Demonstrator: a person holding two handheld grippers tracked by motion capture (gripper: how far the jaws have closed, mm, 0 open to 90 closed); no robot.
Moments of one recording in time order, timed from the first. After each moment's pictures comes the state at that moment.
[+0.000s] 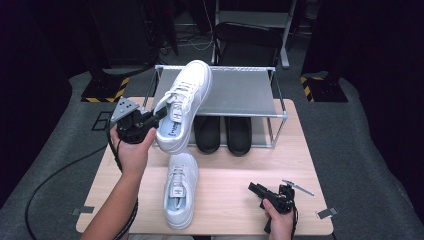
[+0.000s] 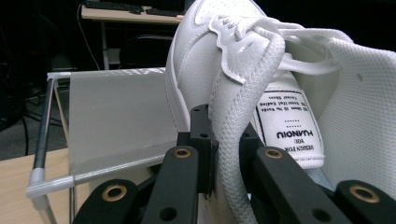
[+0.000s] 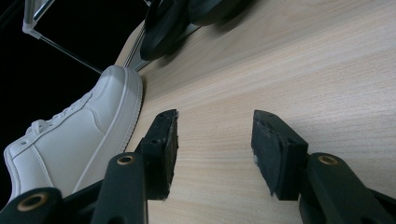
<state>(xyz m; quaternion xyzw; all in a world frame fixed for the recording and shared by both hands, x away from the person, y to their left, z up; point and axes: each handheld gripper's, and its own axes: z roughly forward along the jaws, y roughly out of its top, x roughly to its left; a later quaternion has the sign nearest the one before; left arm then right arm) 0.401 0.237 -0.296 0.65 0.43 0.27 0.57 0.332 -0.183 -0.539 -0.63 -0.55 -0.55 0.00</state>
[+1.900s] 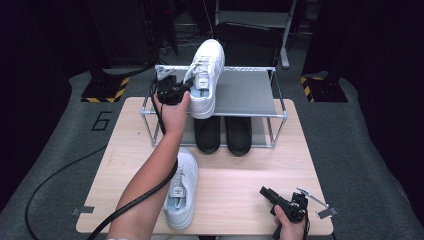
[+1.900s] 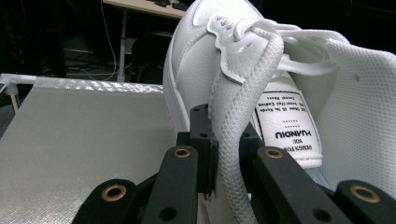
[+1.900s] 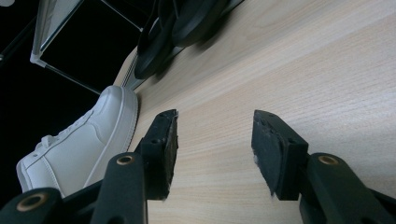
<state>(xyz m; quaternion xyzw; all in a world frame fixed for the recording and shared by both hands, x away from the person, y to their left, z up) 0.525 0.166 -0.299 0.61 0.51 0.26 0.55 0.305 -0.209 -0.537 -0.66 -0.50 -0.56 0.00</state>
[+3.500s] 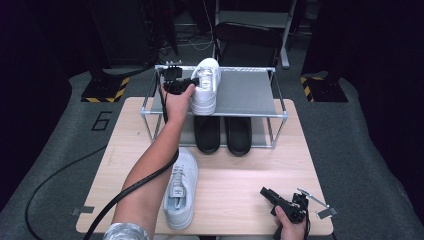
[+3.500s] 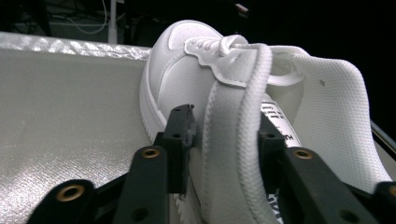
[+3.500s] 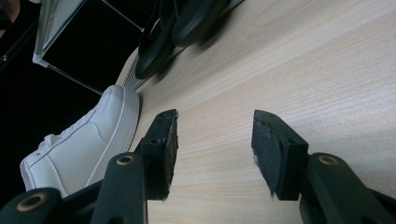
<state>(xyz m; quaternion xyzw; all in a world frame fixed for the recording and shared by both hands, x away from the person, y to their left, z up) 0.586 0.167 -0.313 0.64 0.55 0.18 0.51 0.305 -0.211 -0.539 -0.65 -0.50 -0.57 -0.01</state>
